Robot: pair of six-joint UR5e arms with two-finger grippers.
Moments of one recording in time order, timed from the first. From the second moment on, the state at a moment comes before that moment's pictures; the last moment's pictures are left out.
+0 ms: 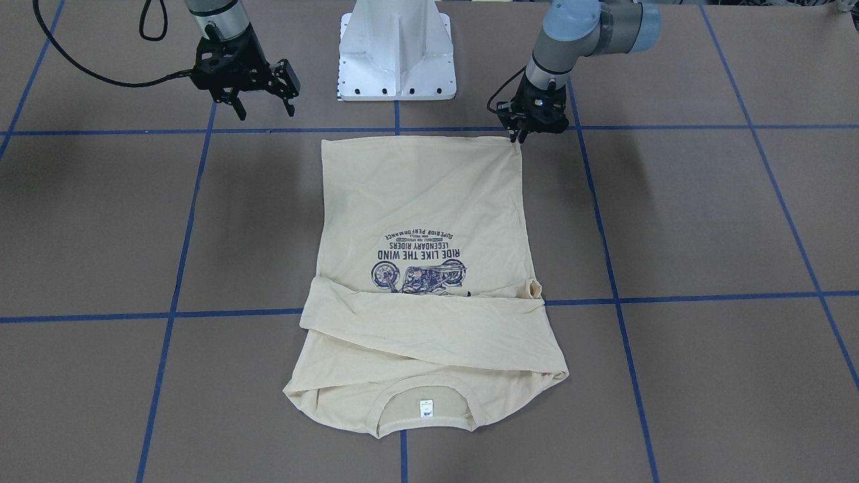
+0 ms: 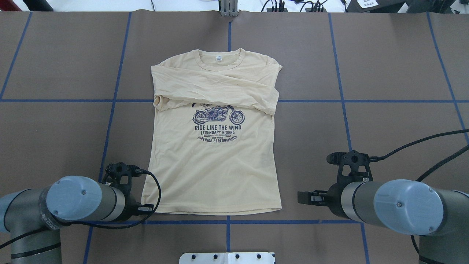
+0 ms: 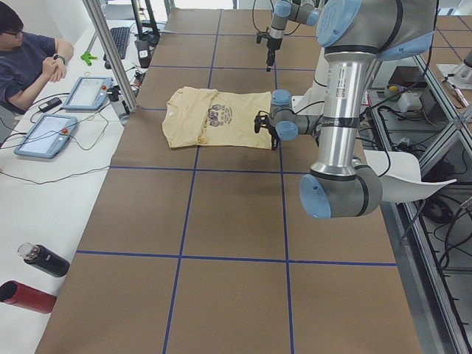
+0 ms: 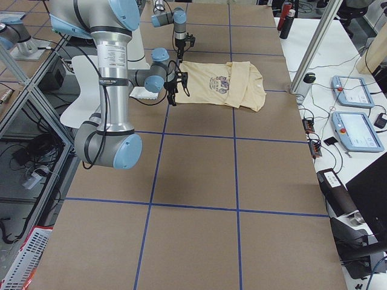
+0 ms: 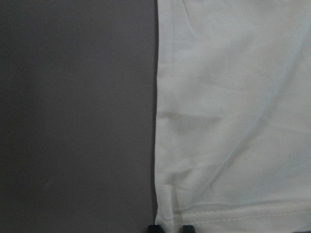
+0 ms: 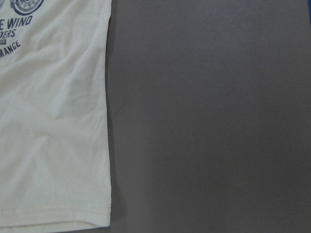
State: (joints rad) left arm -0.27 -1.69 -1.99 -1.88 -1.78 -1.30; right arm 0.25 -1.54 2.25 -1.38 1.60 1.44
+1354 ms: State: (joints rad) left arm -0.28 -1.70 -2.02 -1.86 -1.78 -1.31; right arm 0.13 -1.30 2.10 -1.56 1.44 1.53
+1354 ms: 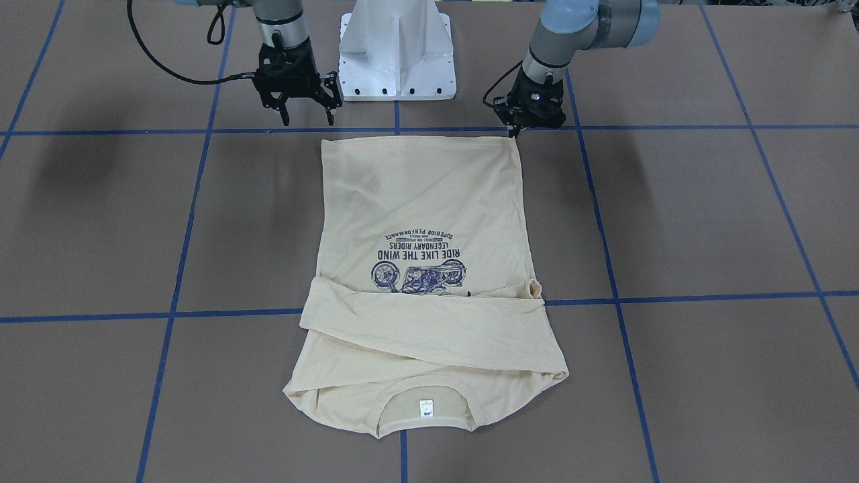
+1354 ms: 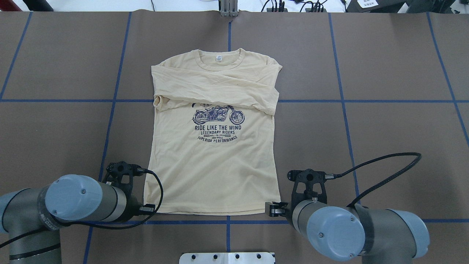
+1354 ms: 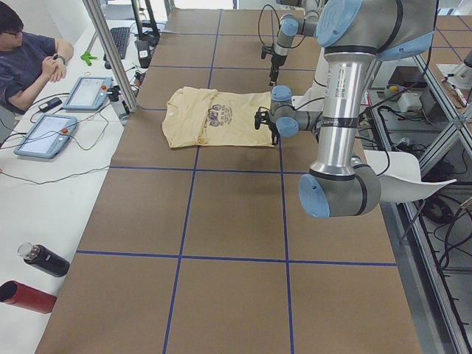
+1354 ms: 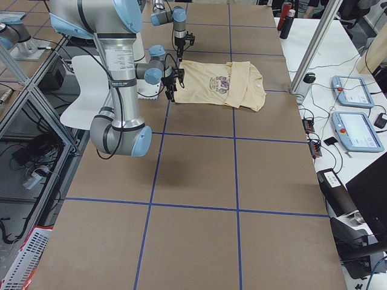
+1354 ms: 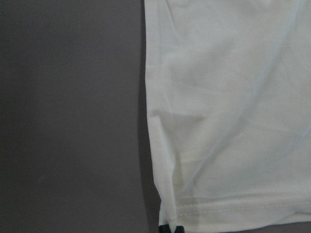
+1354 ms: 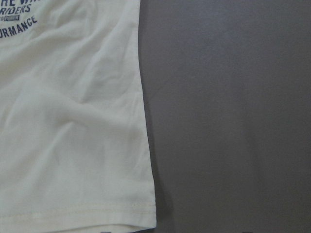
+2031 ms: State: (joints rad) left arm -0.28 -1.70 -2.02 -1.87 -1.78 -1.31; right arm 0.12 -1.27 2.00 -1.46 1.42 1.53
